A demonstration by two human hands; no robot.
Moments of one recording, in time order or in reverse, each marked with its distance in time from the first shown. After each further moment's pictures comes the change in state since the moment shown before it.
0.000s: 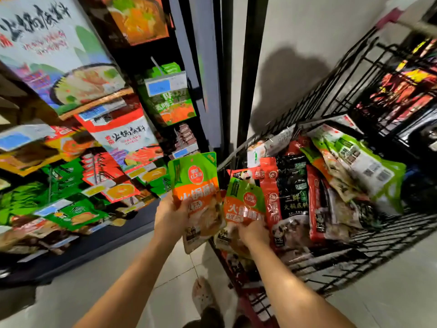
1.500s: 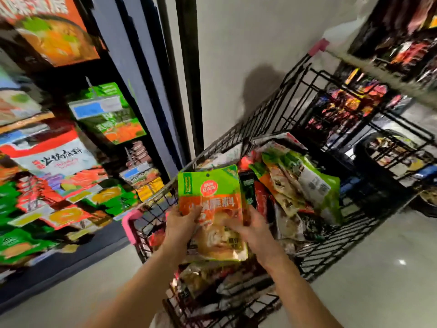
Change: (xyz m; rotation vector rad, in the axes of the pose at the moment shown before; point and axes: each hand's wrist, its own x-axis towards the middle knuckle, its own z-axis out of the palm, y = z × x) left_hand -0.017 0.067 0.150 -0.448 -0.173 -0.302; right_hand -0.032 0.002 -0.201 0.679 -0.391 -0.476
